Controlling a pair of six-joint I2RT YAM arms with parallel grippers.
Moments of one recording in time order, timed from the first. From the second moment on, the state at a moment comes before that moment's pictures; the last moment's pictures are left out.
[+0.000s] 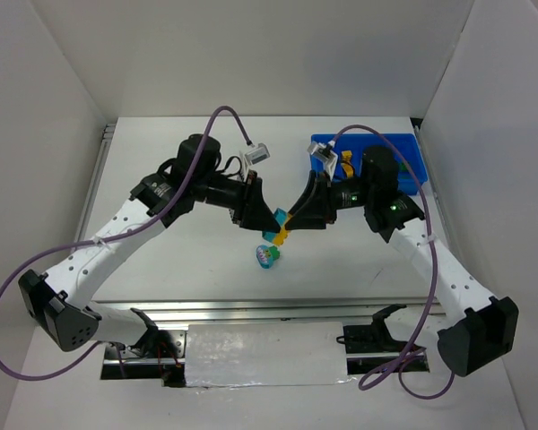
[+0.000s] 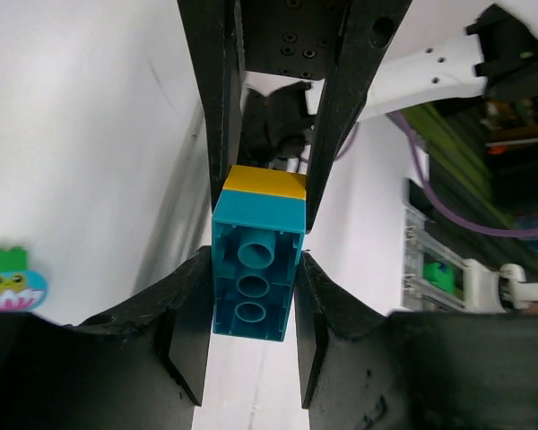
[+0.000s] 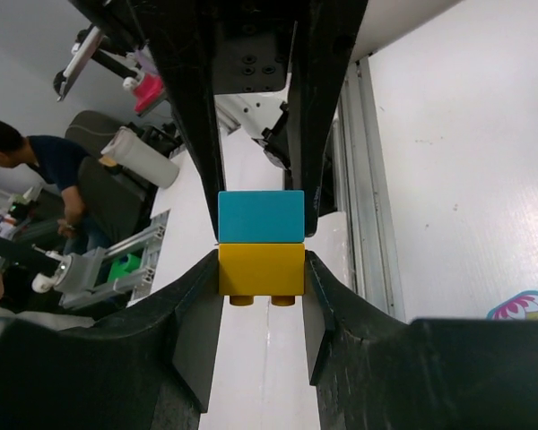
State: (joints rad) left arm -0.64 1.35 1.42 -0.55 0.90 -0.35; right arm 0.38 1.13 1.02 -0.06 -1.27 0.48
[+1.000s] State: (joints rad) left arm -0.31 1.25 1.39 -0.65 0.43 -0.29; right arm 0.11 1.84 1.66 -0.60 0.30 0.55
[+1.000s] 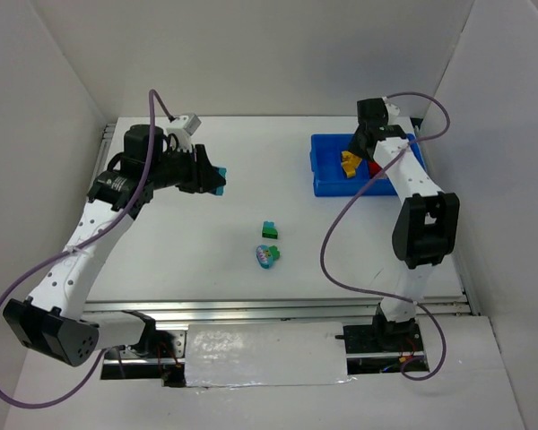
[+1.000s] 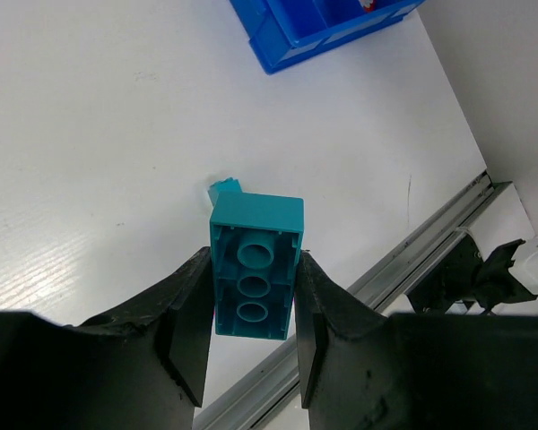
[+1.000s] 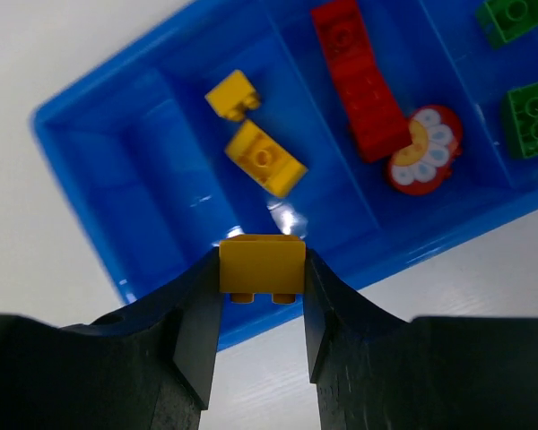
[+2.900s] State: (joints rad) left arm -0.51 1.48 1.43 -0.48 0.66 -0.39; right arm 0.10 1.11 1.08 -0.47 -0.58 0.62
